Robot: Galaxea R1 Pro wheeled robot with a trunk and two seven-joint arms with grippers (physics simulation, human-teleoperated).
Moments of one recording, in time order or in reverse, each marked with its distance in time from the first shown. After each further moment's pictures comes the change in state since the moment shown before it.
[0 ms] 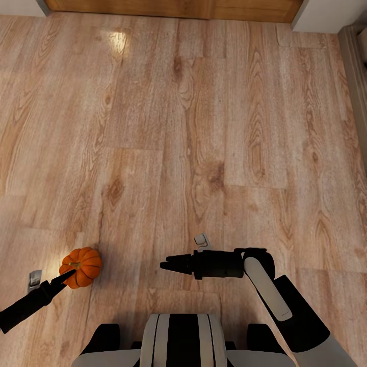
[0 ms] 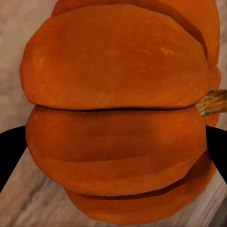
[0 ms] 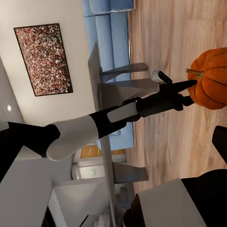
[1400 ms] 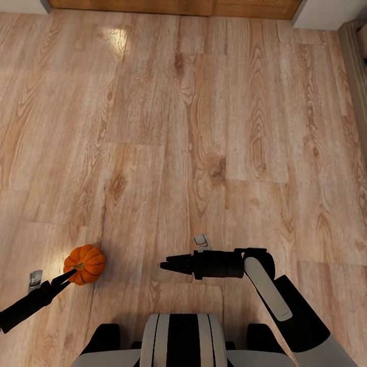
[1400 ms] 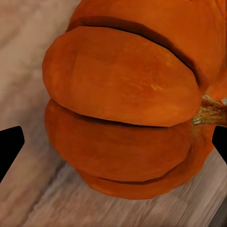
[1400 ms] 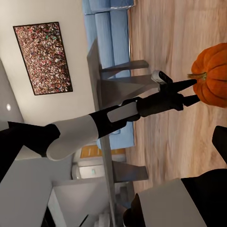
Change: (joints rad) left arm 0.000 0.001 -0.007 -0.002 -0.003 -0.002 0.002; right arm 0.000 -0.001 0.001 0.000 0.000 0.000 0.001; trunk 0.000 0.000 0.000
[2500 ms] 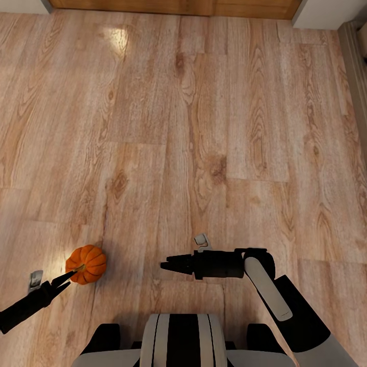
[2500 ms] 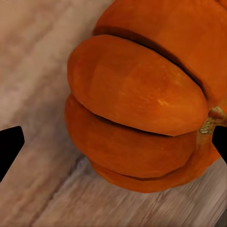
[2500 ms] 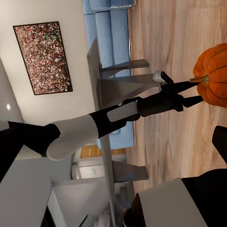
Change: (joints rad) left arm 0.000 0.001 0.003 0.000 0.001 0.021 0.041; right arm 0.000 -0.002 0.000 0.000 -0.001 0.000 0.001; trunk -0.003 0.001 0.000
